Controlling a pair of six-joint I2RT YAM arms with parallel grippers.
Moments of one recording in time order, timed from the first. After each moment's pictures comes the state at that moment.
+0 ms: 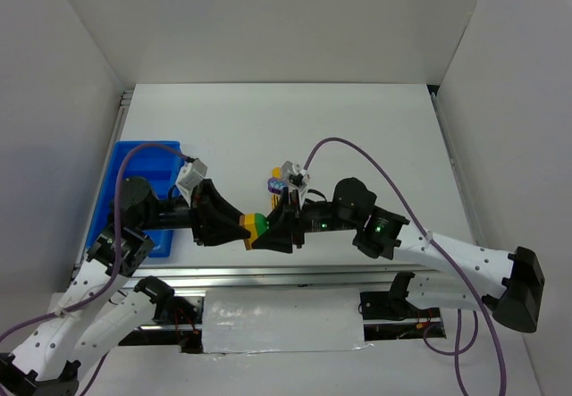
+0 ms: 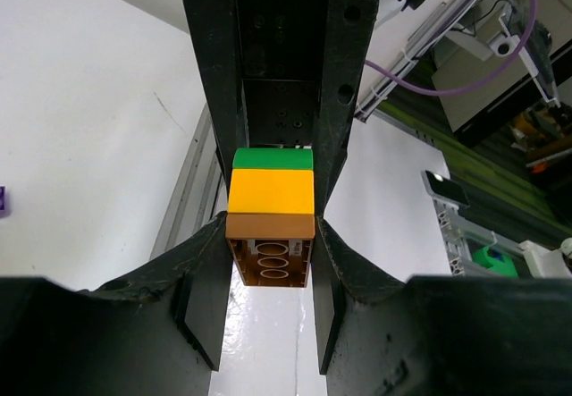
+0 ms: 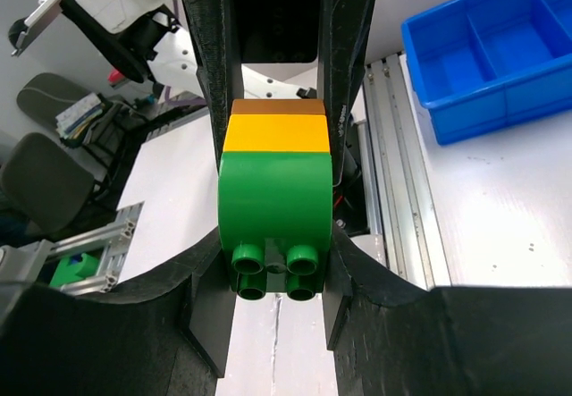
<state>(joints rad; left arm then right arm) -0.47 0.63 0.76 -0.11 0.99 -0.50 1.03 1.03 0.79 0.26 -0.57 0.49</state>
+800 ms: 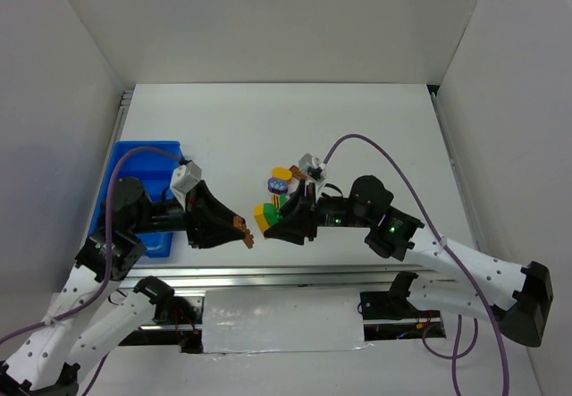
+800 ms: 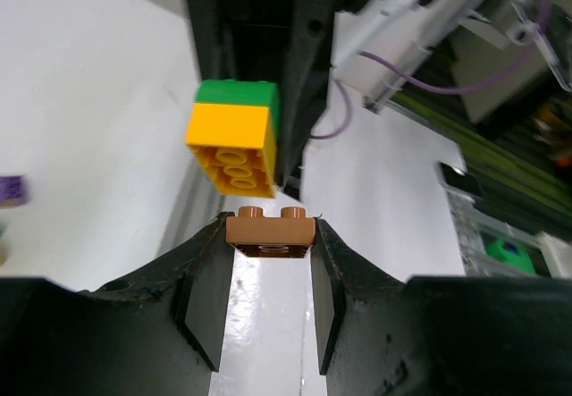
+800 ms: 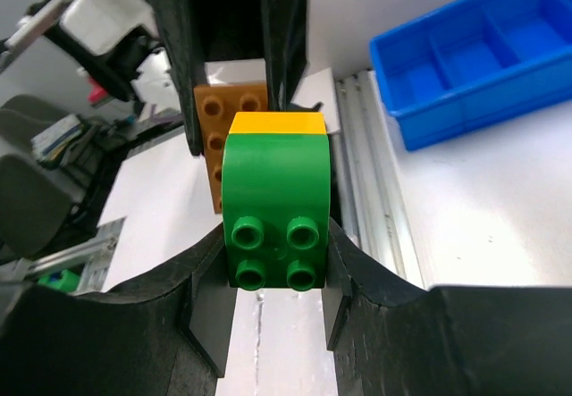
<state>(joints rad) -0.47 0.61 0.80 -0.23 1.01 -0.42 0.94 0.95 0.75 0.26 -0.59 0.48</state>
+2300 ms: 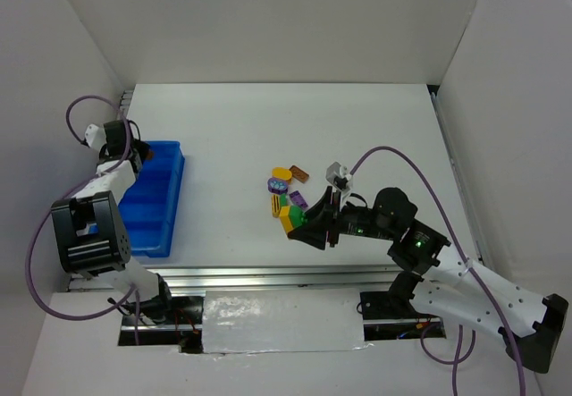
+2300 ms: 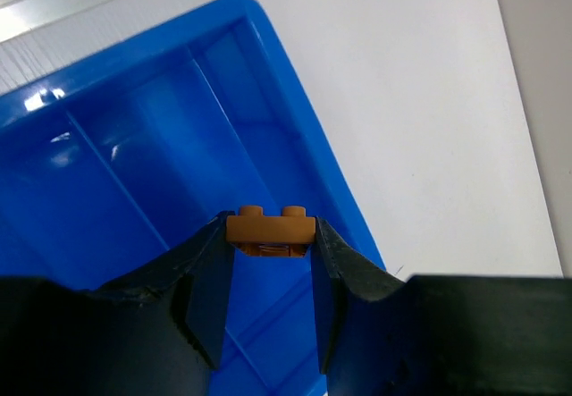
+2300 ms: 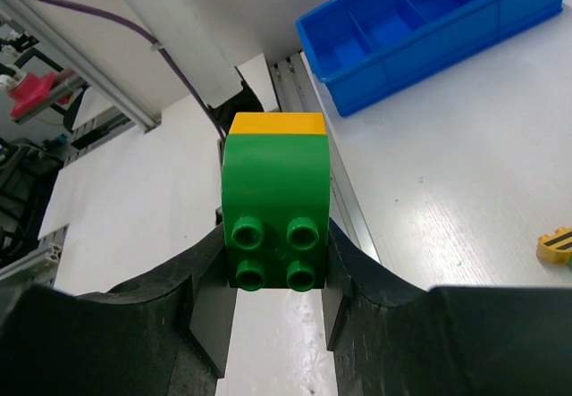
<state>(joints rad) 0.27 1.58 1.01 -0.07 -0.27 -0.90 0.87 0.71 0.65 0.03 -0.49 0.41</state>
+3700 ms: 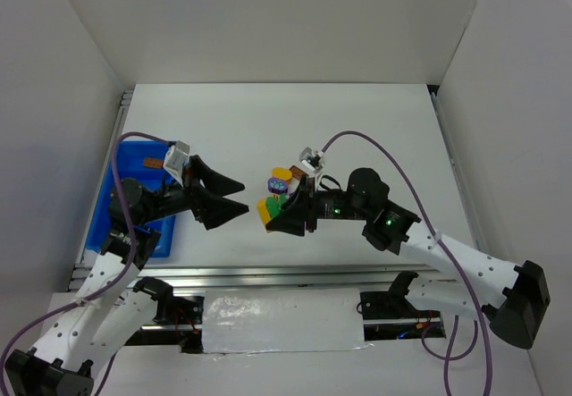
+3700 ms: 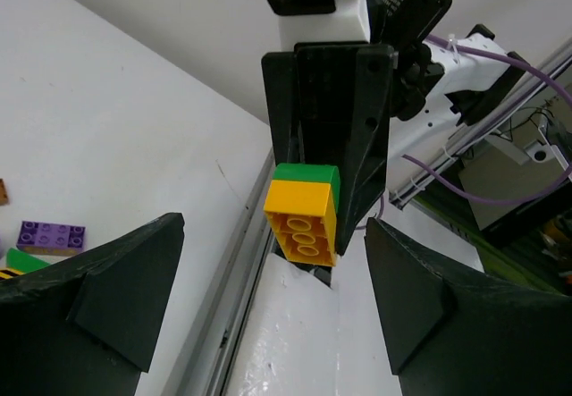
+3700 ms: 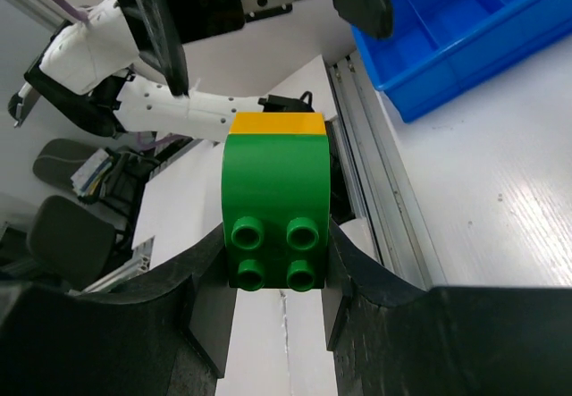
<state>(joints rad) -0.32 0.69 0.63 0.30 0.91 -0.71 0.85 0.97 0.75 0.20 -0.61 0.62</state>
